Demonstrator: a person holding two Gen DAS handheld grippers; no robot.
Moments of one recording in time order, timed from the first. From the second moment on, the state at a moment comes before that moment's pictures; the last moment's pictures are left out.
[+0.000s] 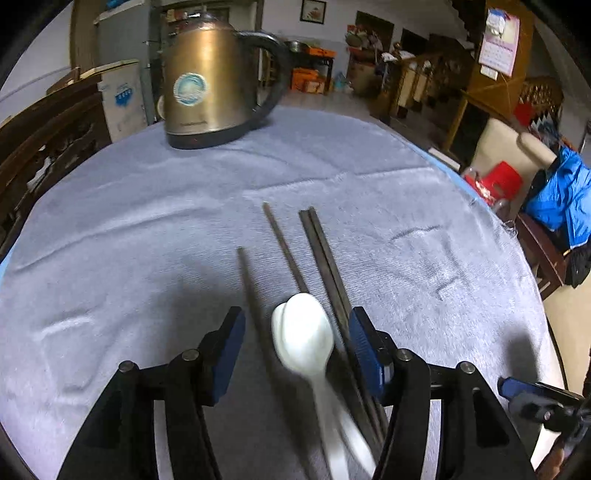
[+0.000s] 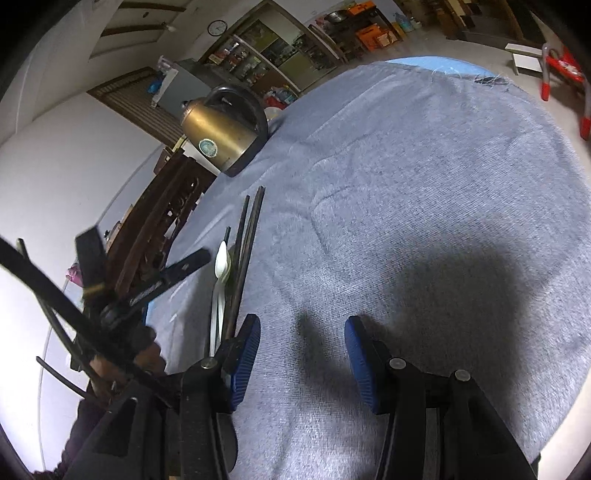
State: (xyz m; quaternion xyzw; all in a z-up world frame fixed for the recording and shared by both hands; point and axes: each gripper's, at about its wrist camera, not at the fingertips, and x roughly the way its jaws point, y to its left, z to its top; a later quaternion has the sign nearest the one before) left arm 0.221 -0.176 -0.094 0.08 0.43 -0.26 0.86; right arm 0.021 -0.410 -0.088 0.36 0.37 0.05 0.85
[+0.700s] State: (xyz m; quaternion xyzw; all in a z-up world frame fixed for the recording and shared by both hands) left arm 0.225 -0.094 -0.078 -0.04 0.42 -0.29 0.86; right arm 0.088 -0.366 -0.055 0.27 0.35 0.15 0.88
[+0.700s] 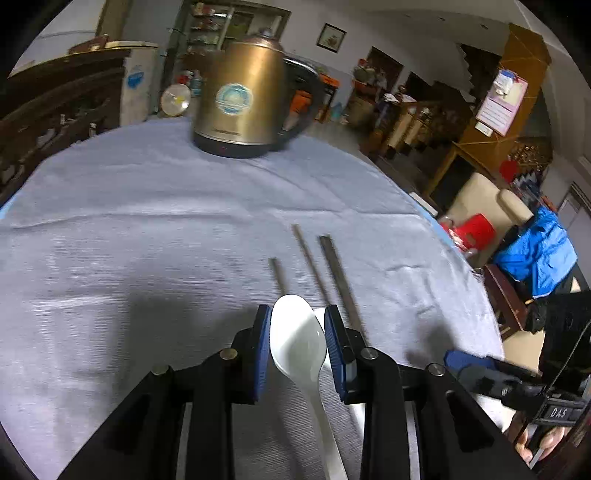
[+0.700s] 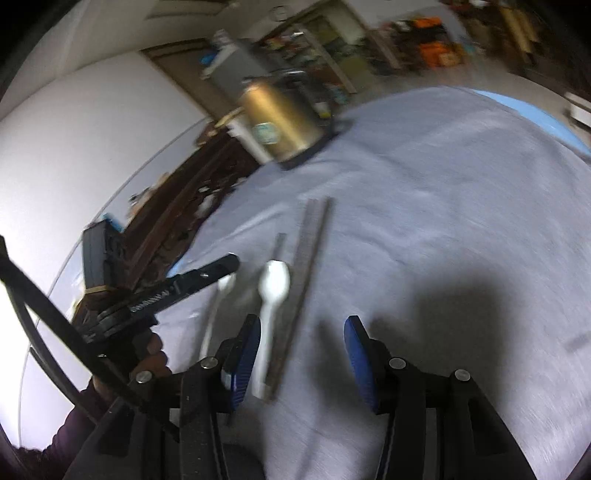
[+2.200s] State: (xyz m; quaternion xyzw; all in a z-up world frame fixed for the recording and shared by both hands) left arm 0.144 0.002 -0.046 -0.10 0.36 -0.09 0.92; right arm 0.137 -0.372 -0.041 0.25 0.33 0.09 0.91
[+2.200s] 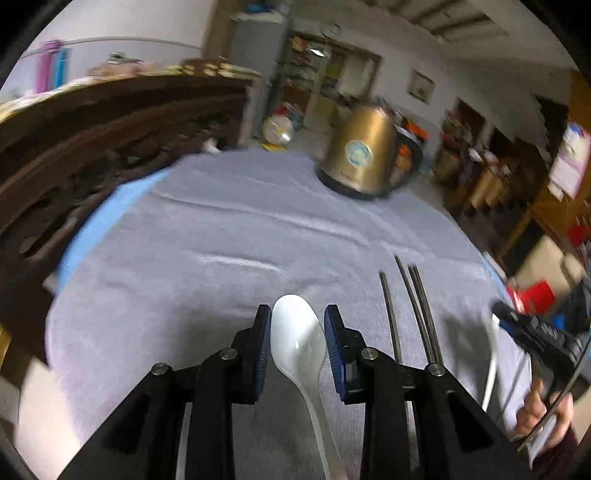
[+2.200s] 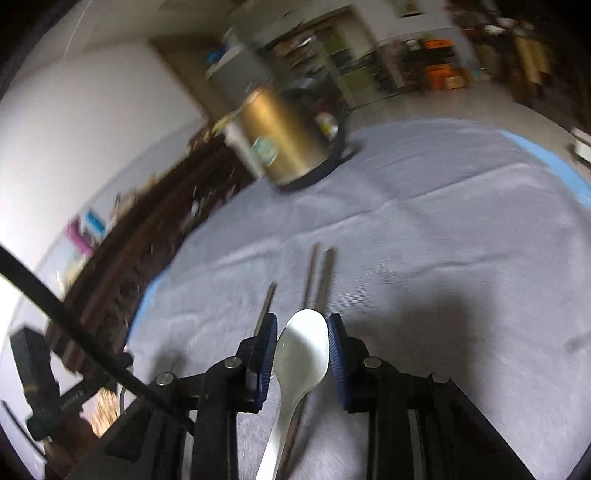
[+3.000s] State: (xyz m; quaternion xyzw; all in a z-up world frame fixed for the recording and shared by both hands) left arm -0.011 0.016 0.040 -0.23 0.12 -0.03 0.97; right arm -0.074 -0.311 0.071 0.23 0.01 -0.03 0.97
